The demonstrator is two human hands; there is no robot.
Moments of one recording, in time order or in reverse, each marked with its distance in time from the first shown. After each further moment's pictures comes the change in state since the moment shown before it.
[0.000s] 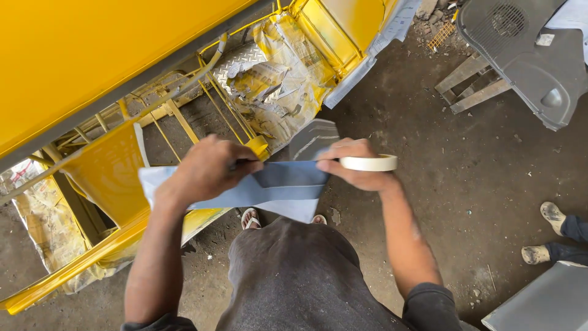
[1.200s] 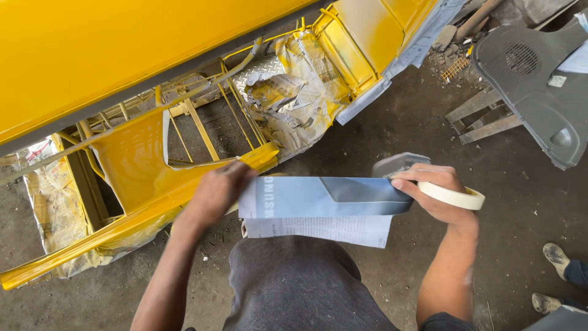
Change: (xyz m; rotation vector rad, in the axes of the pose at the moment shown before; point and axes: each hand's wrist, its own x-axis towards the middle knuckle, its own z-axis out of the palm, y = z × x) left_hand -0.054 -0.026 0.086 -0.075 0.265 -0.236; right_hand -0.063 -0.023 -0.076 -0.237 0.072 0.036
